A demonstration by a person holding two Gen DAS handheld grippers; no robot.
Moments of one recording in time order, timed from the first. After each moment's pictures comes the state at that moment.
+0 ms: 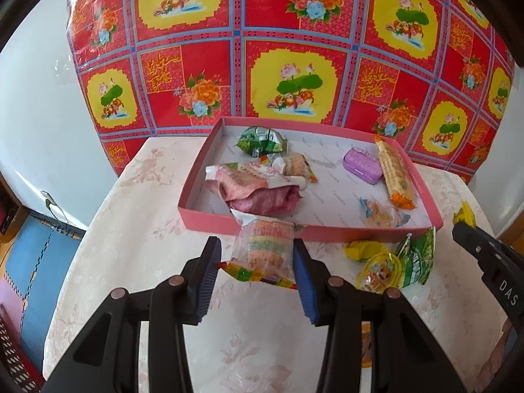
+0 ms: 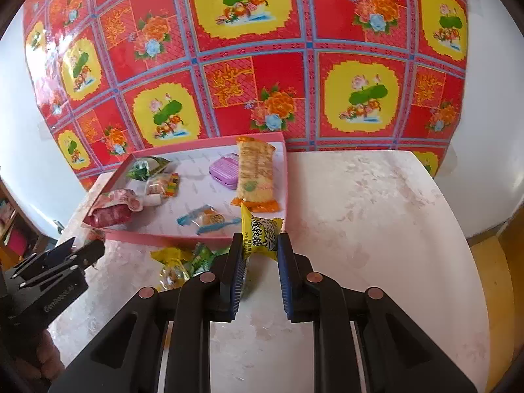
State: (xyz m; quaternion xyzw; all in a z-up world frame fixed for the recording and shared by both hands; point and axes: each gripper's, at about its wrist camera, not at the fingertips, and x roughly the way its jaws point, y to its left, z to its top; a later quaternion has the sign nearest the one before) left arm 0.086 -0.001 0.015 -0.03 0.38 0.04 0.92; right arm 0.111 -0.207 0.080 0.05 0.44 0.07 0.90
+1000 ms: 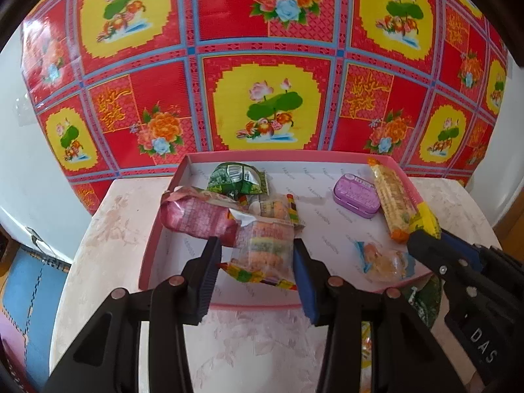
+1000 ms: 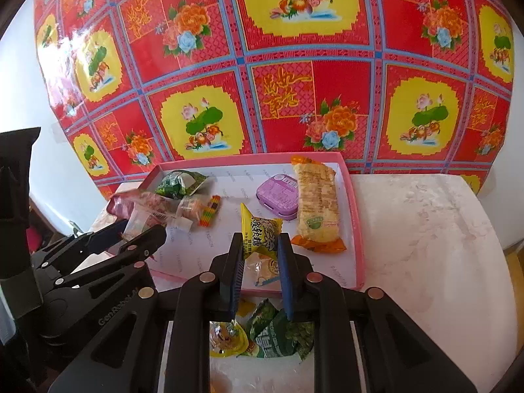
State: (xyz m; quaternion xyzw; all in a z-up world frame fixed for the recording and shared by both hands) left arm 0.141 -0.015 0.010 0.00 0.36 0.00 0.93; right arm 0.154 -0.161 0.070 0.06 0.43 0.11 0.89
